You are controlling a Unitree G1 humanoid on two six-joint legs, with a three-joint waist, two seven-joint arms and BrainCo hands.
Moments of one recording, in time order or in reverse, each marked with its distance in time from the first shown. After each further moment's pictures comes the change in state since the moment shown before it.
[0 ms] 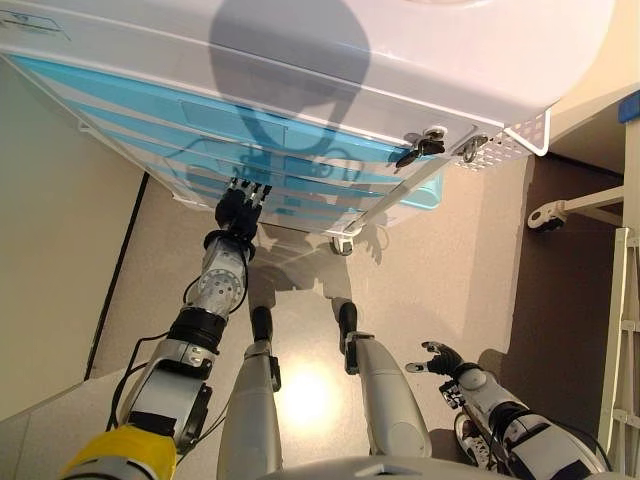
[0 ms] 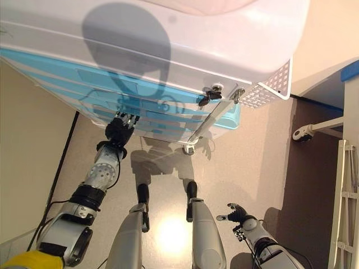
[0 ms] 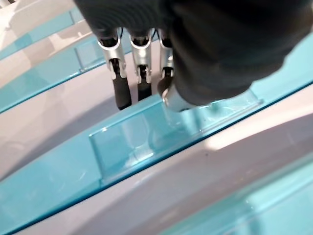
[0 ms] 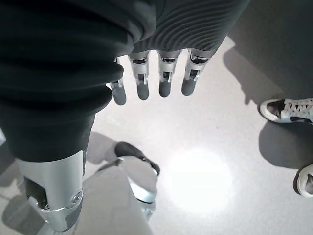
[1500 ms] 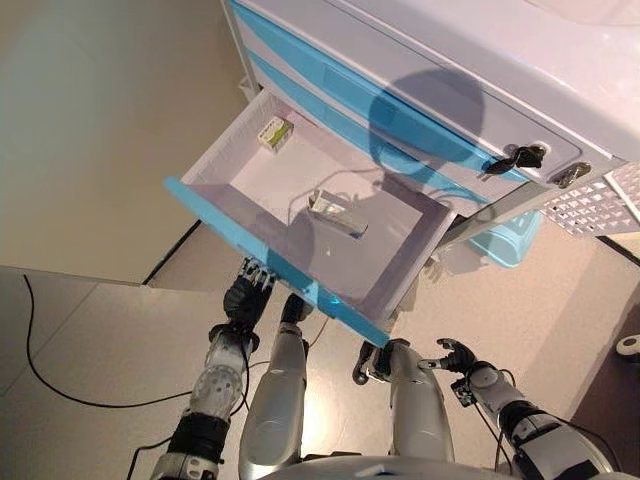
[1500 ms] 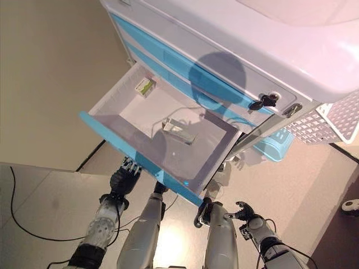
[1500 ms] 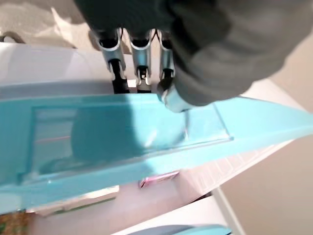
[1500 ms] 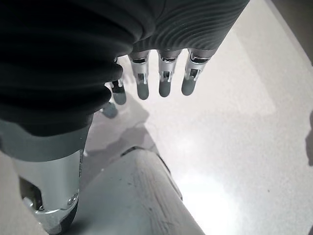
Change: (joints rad) left arm 0.561 -0.131 0.108 -0.271 0.008 0.095 -0.146; right arm 0.004 -0.043 -0.069 -0.004 -0.068 0.017 -0.027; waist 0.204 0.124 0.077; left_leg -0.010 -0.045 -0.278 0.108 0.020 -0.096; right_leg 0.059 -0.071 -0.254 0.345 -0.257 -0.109
